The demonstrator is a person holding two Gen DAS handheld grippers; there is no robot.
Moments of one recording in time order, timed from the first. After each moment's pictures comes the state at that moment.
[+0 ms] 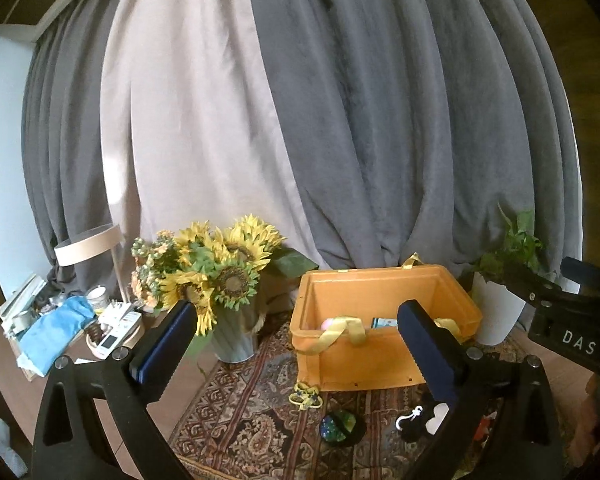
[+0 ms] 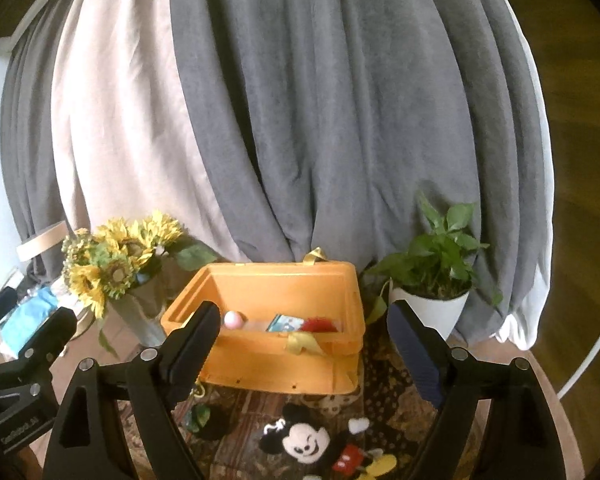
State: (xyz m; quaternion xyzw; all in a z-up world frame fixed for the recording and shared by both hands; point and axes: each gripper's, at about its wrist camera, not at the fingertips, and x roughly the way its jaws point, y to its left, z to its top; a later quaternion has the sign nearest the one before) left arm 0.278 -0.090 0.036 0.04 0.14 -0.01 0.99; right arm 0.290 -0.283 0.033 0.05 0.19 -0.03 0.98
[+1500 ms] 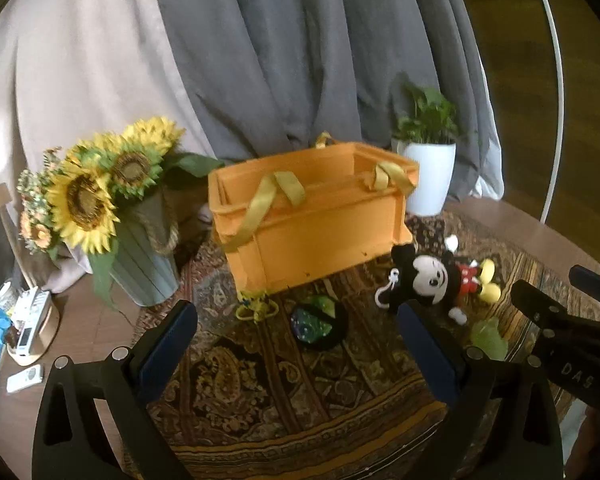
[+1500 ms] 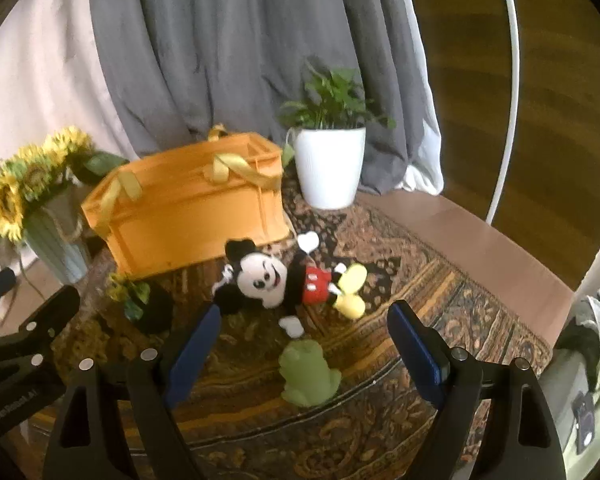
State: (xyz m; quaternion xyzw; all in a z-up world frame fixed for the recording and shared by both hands) left arm 0.294 -0.054 -0.087 0.12 0.24 -0.22 0.94; right arm 0.214 -0.212 -0.106 0.11 0.29 -0.26 0.92
